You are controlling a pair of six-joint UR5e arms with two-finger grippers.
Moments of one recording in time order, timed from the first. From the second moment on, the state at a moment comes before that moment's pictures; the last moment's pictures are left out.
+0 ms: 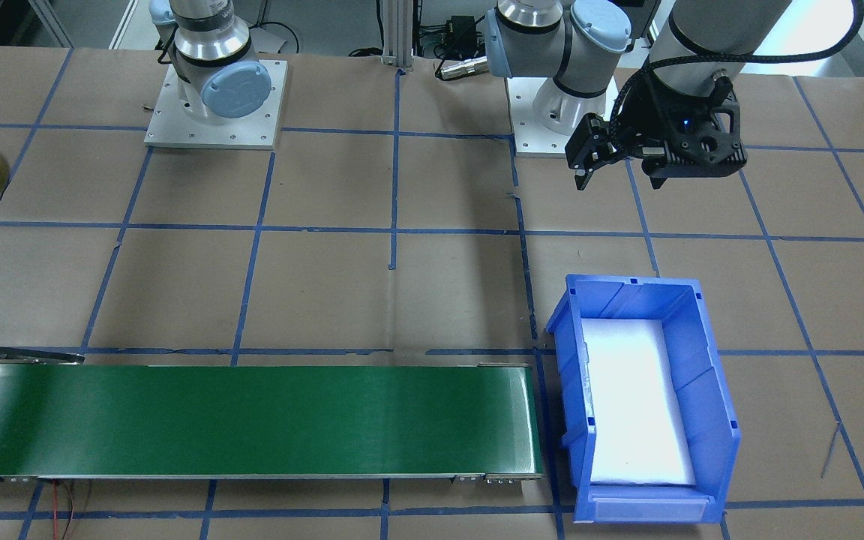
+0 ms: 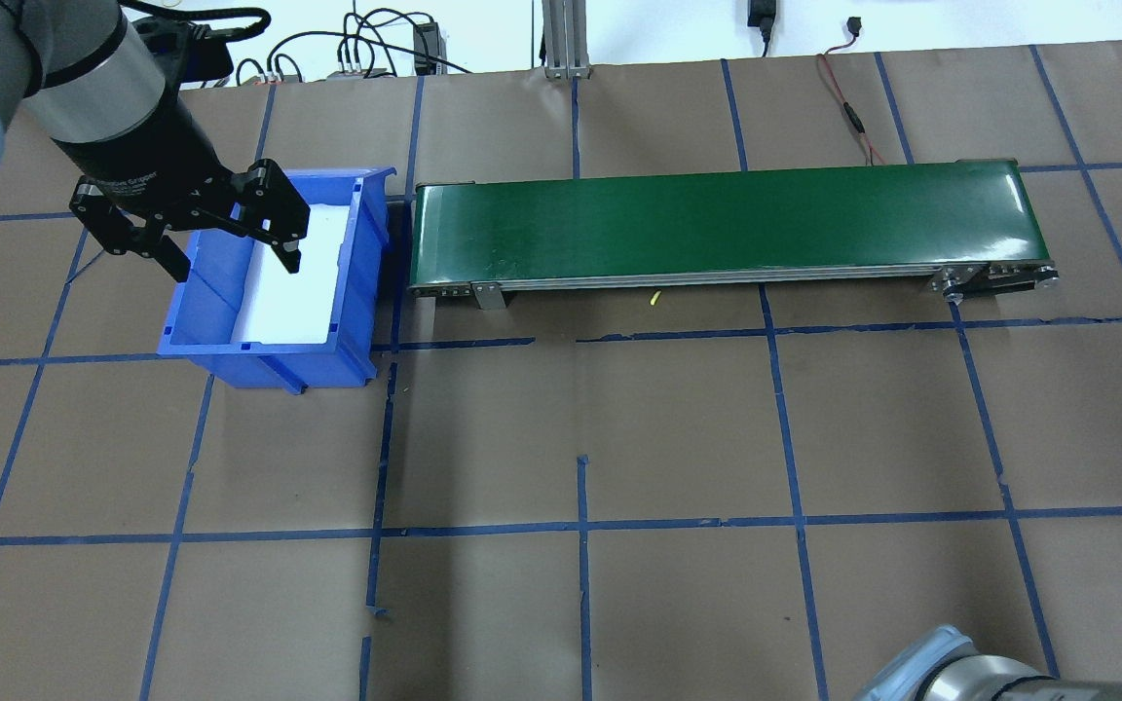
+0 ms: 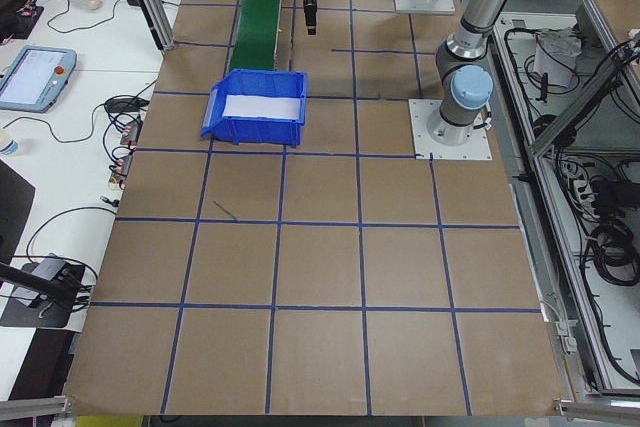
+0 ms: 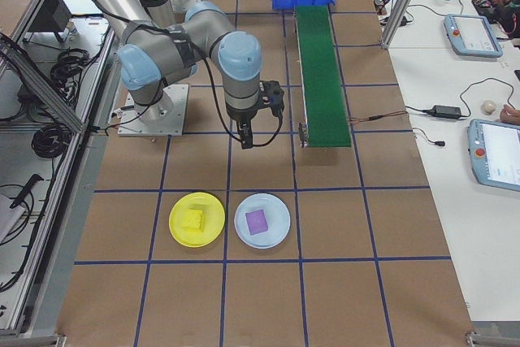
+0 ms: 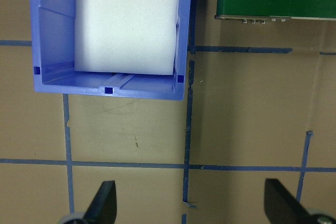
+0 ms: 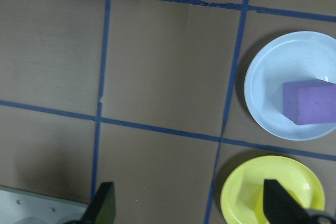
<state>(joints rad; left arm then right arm) -1.52 -1.55 -1.58 -1.65 1.58 0.00 0.66 -1.58 1.57 -1.44 -1.53 -1.05</state>
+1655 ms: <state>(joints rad) -1.52 -1.54 -1.58 -1.65 1.58 0.01 1.57 -1.60 1.55 -1.64 -1.55 0.17</state>
